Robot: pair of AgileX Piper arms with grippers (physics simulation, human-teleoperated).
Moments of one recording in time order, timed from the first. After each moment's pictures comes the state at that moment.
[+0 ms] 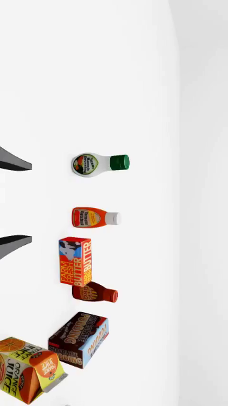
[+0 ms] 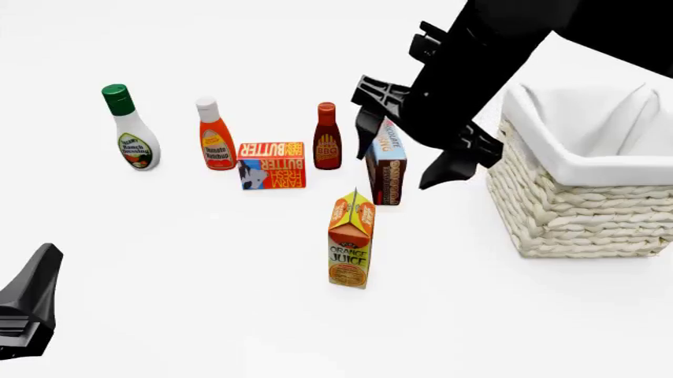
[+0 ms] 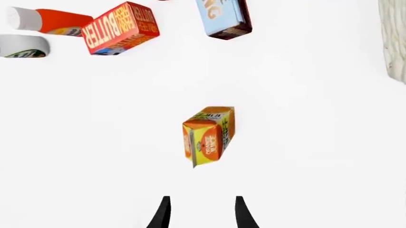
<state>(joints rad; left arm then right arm) 0.00 0.00 -0.01 0.01 0.00 0.68 1.57 -1.56 1.22 1.00</state>
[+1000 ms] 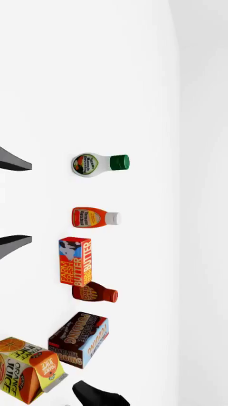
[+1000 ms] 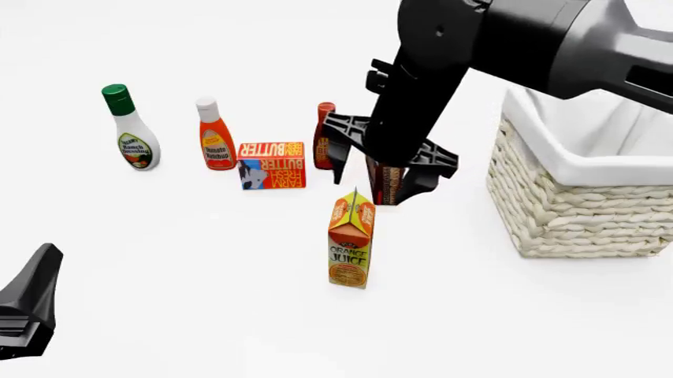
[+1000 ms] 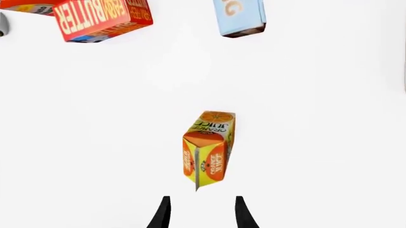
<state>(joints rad) 0.00 0.00 -0.01 0.01 0.00 0.70 1.73 -1.62 1.22 0.92</state>
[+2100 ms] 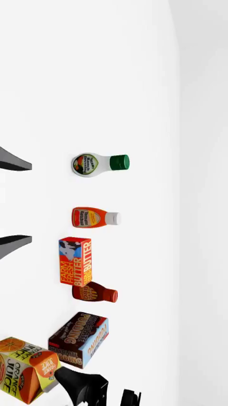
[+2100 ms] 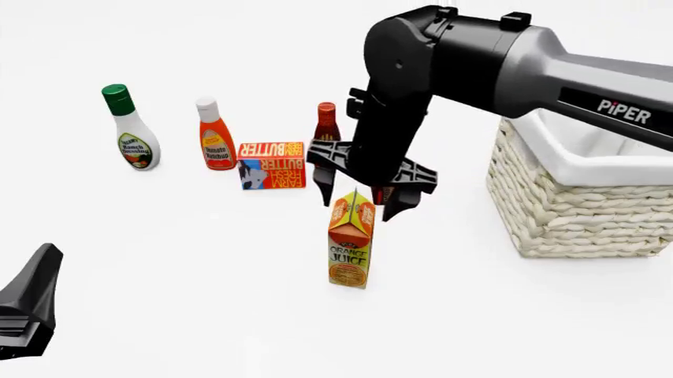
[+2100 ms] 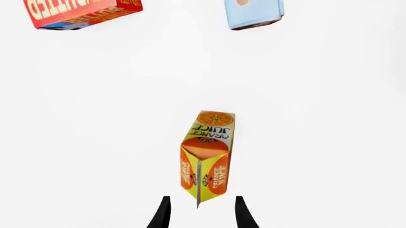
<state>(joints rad) 0.00 0.00 -0.01 0.01 0.00 0.72 1.82 -1.63 1.22 0.91</state>
